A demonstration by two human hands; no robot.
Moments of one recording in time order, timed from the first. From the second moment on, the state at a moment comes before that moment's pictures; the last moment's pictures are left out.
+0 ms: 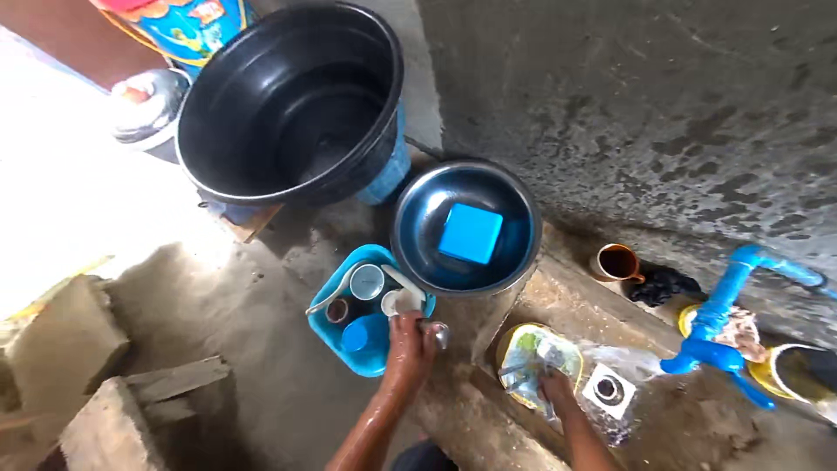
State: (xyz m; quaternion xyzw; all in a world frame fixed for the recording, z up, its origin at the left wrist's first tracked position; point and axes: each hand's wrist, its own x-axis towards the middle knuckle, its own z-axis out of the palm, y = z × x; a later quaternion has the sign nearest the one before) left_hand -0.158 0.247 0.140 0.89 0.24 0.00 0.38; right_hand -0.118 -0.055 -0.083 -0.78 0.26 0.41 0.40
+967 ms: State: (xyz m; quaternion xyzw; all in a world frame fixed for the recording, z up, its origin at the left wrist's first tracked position) left_hand -0.053 0.432 0.090 0.79 0.50 -0.11 0.34; right_hand -0.110 -0.026 -0.085 -0.45 0.53 0.28 0.66
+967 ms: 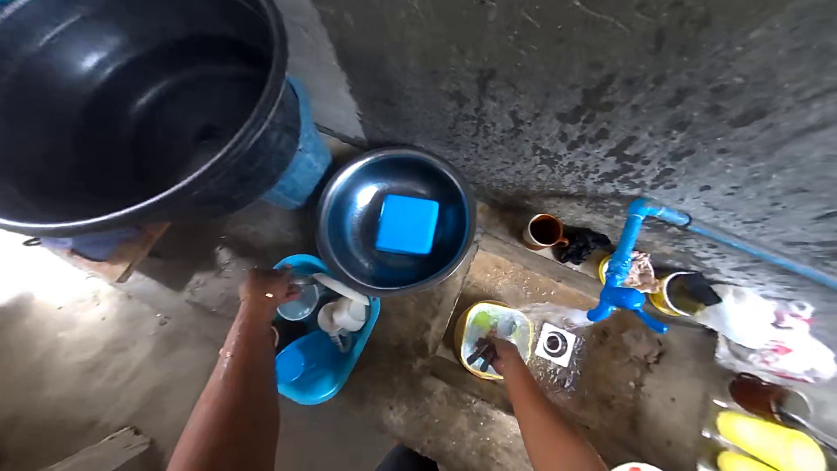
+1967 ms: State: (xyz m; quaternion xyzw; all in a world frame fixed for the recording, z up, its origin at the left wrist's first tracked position) left_hand -0.019 -0.039 0.017 0.70 0.09 -0.22 0.68; right_hand -0.095 -0.160 0.042 -0.49 0.31 0.25 0.77
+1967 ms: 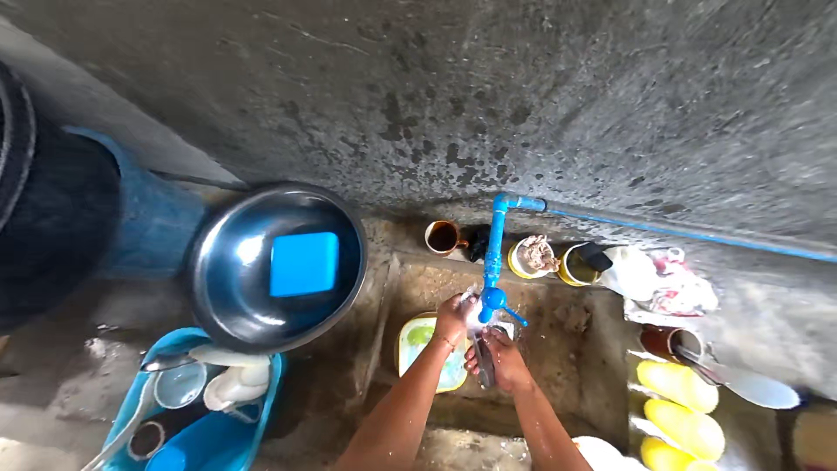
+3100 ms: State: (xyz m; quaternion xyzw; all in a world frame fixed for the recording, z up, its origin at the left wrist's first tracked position) left_hand -0.008 -0.015 0.044 0.64 -0.09 -0.29 0.71; right_hand -0.080 -0.165 0.015 -0.49 0.21 0.36 0.76
